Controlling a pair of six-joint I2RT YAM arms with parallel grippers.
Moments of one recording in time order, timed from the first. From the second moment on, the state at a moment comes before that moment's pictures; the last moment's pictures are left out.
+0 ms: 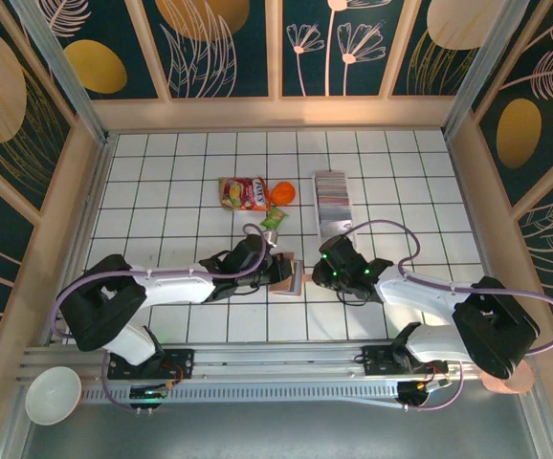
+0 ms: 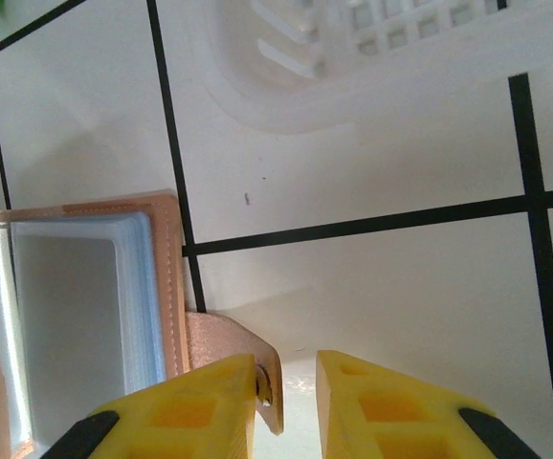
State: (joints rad) left arm -0.94 1.54 0.65 0.23 0.12 -1.01; right arm 0.79 1.25 0.51 -0.24 0.04 0.96
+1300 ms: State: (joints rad) left arm -0.94 1.54 0.48 0.34 0.11 -1.08; right arm 0.80 1.55 0.71 -0.05 -0.21 0.92
